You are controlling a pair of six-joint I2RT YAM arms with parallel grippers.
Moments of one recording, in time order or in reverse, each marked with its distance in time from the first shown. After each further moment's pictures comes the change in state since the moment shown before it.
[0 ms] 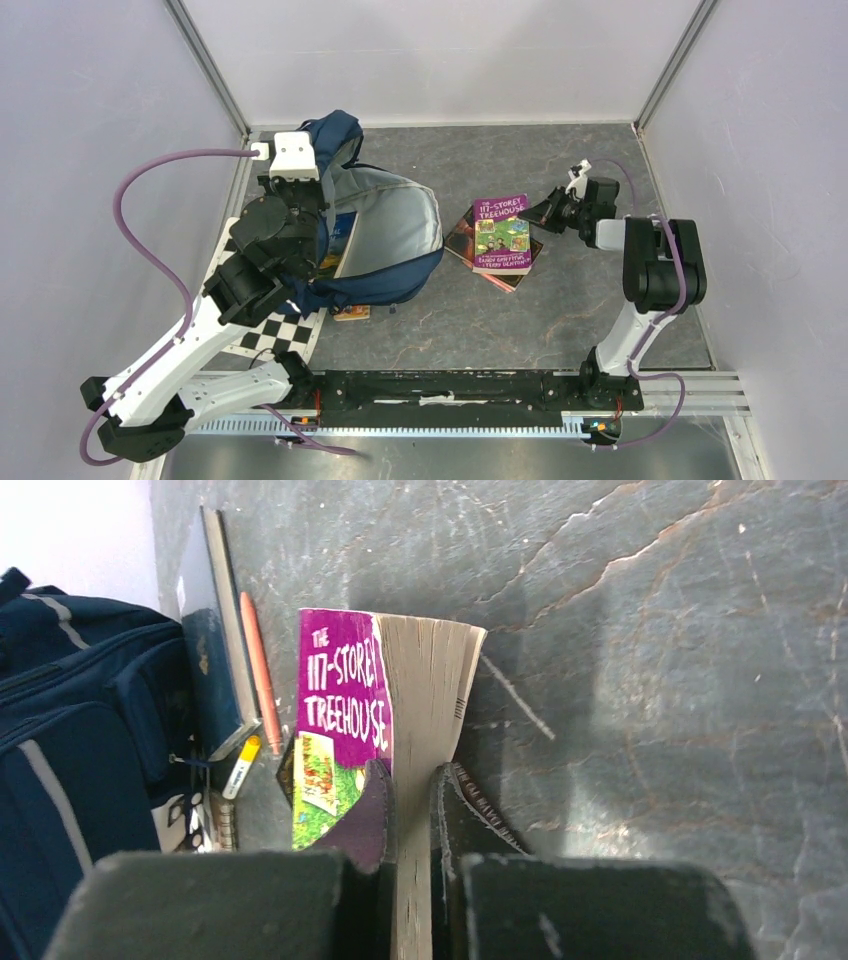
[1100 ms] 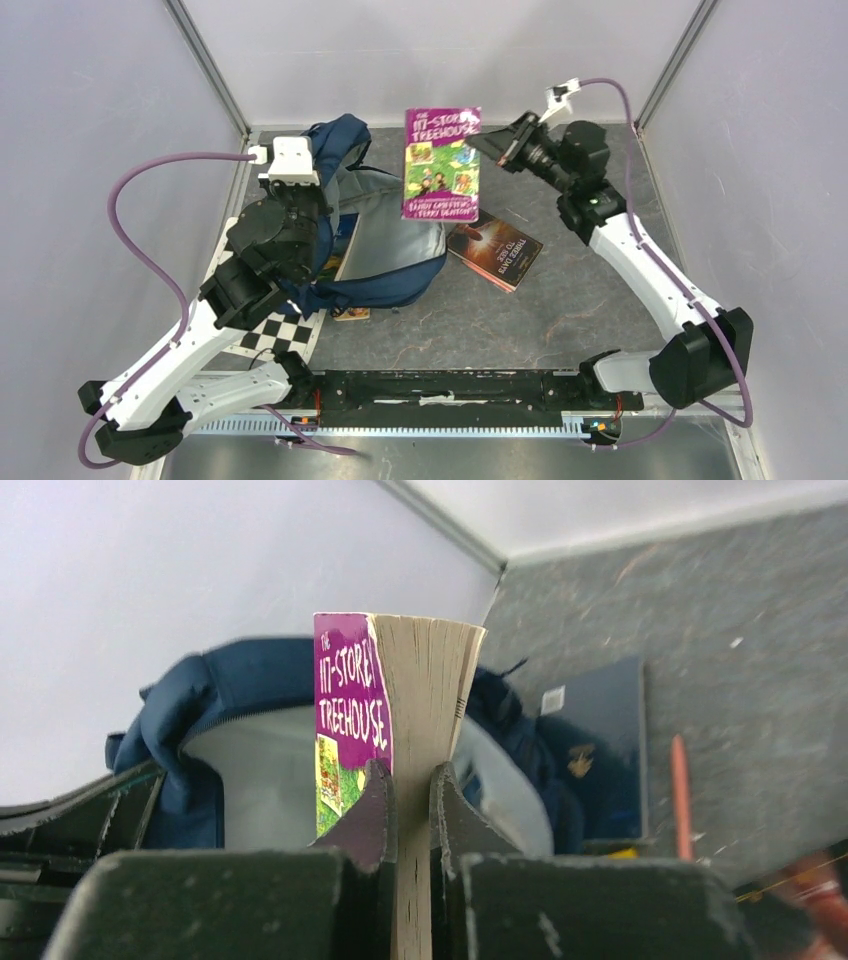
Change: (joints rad) left arm 0.000 -0.026 -0.013 -0.031 0.081 -0.060; right arm 0.401 -0.528 0.340 -0.161 0.306 0.317
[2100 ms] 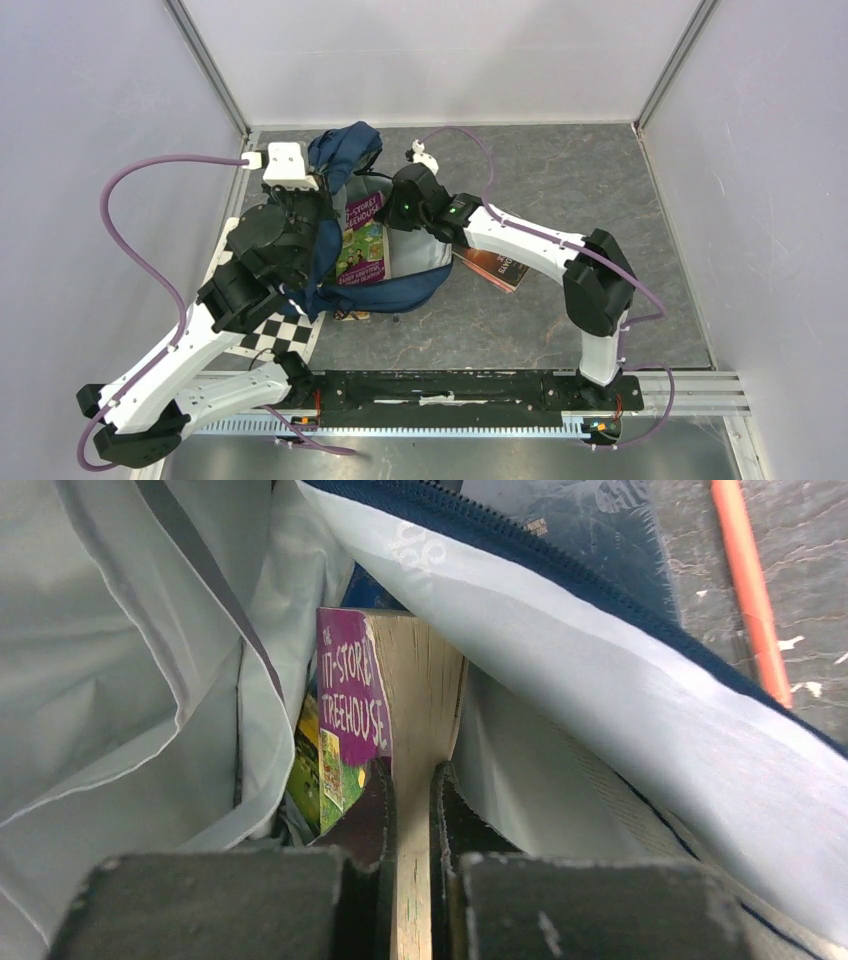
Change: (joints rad) left arm 0.000 -0.026 -0.023 -0.038 0.095 -0.174; right arm 0.559 0.547 0.351 -0.416 0.548 0.002
